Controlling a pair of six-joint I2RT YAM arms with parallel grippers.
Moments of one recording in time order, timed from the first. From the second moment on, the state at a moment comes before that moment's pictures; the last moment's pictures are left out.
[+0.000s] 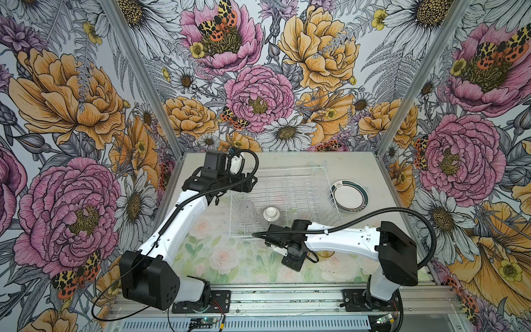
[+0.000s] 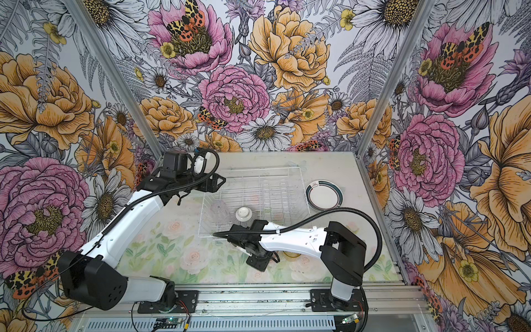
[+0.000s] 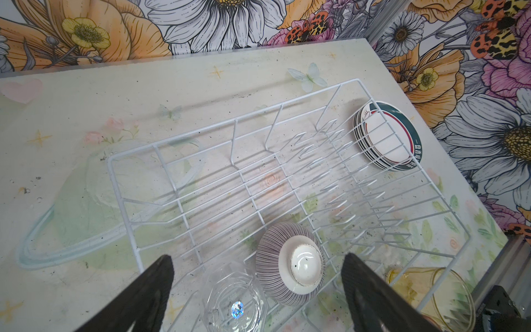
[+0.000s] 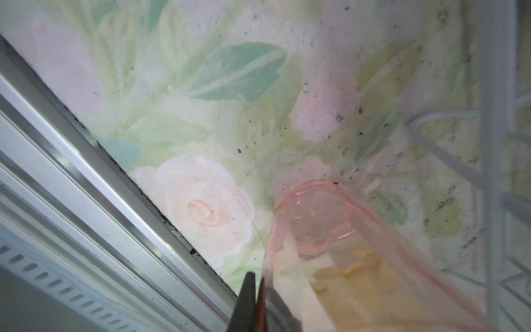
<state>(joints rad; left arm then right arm) -0.27 1.37 1.28 -0.62 0.30 -0.09 1.14 1.72 1.23 -1.09 0.01 0.06</state>
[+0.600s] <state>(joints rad) -0.28 1.37 1.28 -0.67 0.22 -0.07 1.14 1.71 1.23 -1.07 0.03 0.05</state>
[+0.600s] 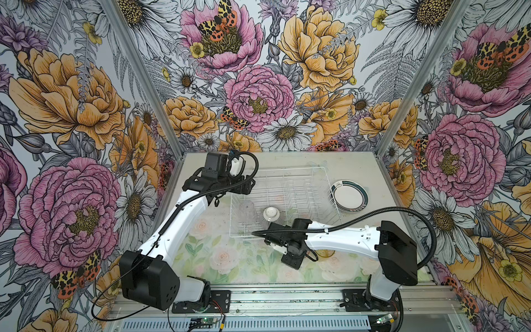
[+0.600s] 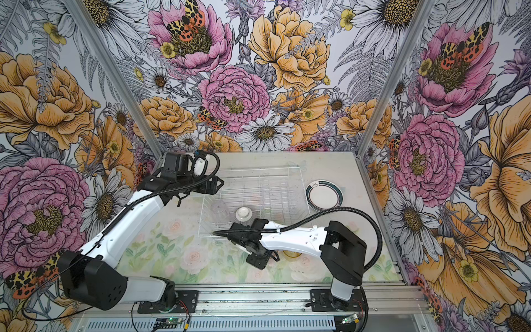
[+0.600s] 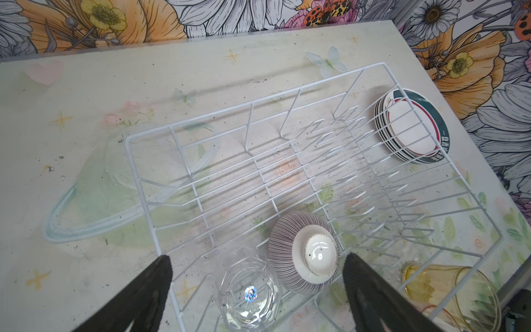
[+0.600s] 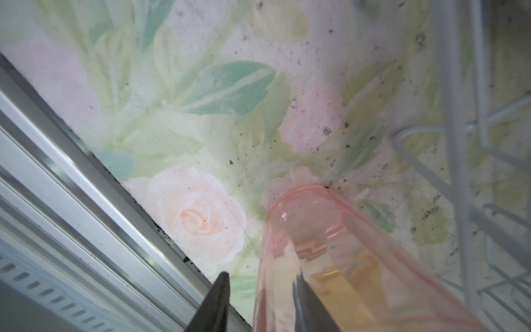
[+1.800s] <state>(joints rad) -0.42 1.68 1.38 -1.02 -0.03 -0.05 0.95 1.15 1.24 -0.89 0.03 0.01</state>
